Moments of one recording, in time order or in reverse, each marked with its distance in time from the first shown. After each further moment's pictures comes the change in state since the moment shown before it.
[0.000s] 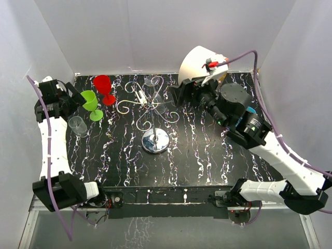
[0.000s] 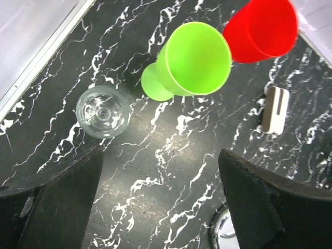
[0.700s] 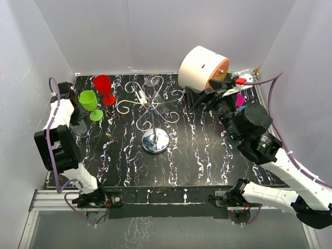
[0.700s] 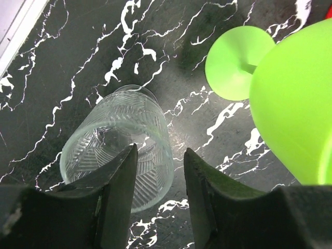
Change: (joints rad) left arm 0.000 0.433 0.009 0.005 -0.108 -0.011; right arm 0.000 -0.195 -0.240 0.240 0.102 -0.067
